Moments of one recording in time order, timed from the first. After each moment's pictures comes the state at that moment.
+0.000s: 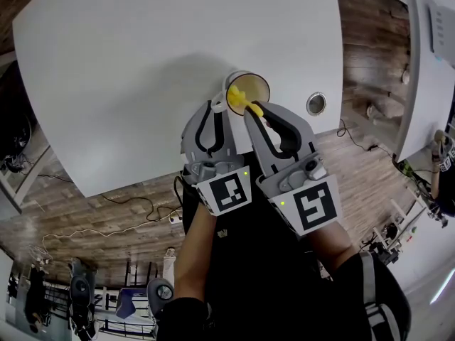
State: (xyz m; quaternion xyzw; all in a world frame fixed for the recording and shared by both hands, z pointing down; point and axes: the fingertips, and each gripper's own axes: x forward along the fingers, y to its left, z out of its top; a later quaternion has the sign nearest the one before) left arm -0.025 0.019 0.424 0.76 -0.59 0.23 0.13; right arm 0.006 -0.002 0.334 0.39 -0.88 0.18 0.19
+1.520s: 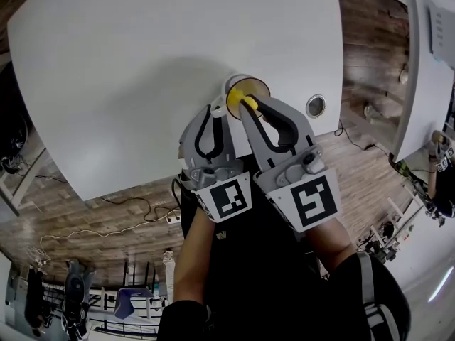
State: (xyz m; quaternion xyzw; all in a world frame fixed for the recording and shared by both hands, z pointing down) left arm -0.023 0.020 0.425 0.76 -0.59 0.24 0.12; right arm 0.000 -0.018 0.345 0.39 -0.88 0.19 0.21
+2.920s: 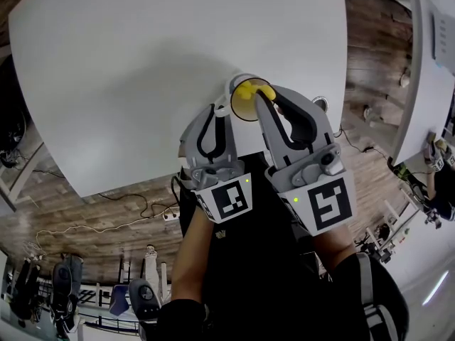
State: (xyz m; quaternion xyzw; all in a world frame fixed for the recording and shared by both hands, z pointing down) left arm -0.023 0.022 0.425 0.77 -0.58 0.24 0.12; right arm 0.007 -0.038 0.327 0.38 -0.89 0.15 0.20
